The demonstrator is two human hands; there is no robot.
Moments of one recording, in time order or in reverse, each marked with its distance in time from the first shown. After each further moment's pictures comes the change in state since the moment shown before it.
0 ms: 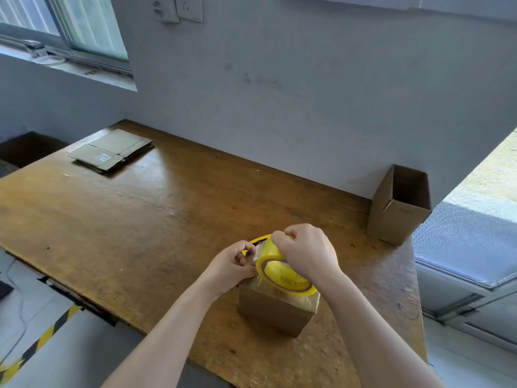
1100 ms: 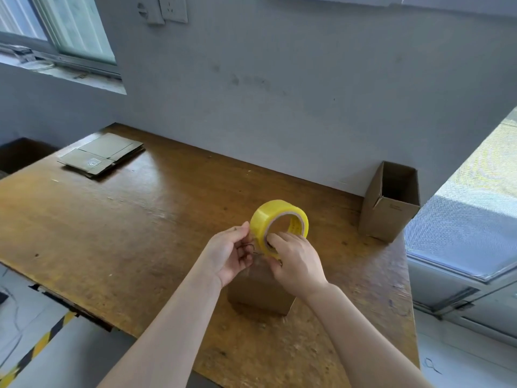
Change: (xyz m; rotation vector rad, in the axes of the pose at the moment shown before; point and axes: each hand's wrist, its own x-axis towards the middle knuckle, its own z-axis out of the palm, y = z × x) left_hand 0.003 0.061 0.021 -0.812 0.113 -0.256; right_hand 0.005 0.055 0.027 -0.257 0.112 -0.517
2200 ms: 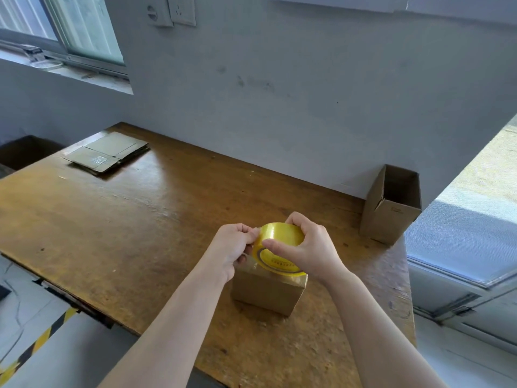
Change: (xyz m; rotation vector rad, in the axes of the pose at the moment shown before) left_hand -0.016 0.009 0.014 0.460 0.138 0.120; right_hand 0.009 0.006 -0.037 0.446 -0.044 0.340
